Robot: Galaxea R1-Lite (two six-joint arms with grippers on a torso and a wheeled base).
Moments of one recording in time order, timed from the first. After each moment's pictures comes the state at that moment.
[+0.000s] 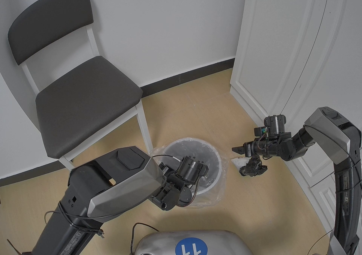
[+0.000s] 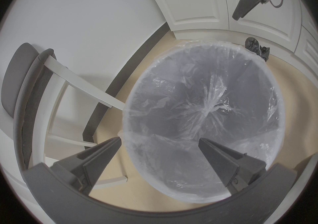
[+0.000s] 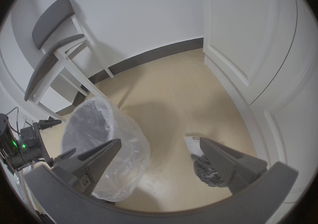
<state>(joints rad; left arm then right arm) -0.72 2.63 -1.42 -0.47 0.69 0.18 0.17 2.46 -1.34 -0.52 0.21 -0.04</state>
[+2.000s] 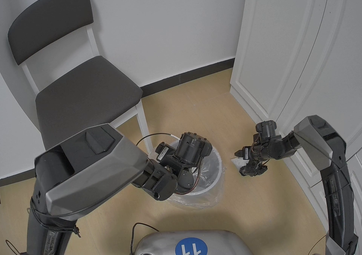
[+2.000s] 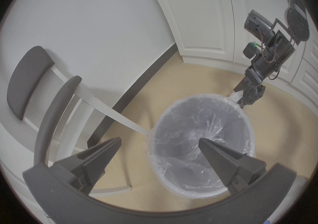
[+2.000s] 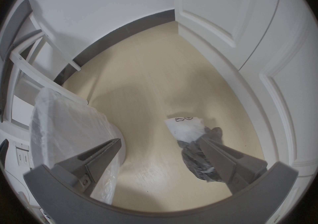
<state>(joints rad) -0.75 2.41 -1.36 -0.46 0.69 0.17 0.16 2.65 -1.63 -0.27 0.03 0.13</state>
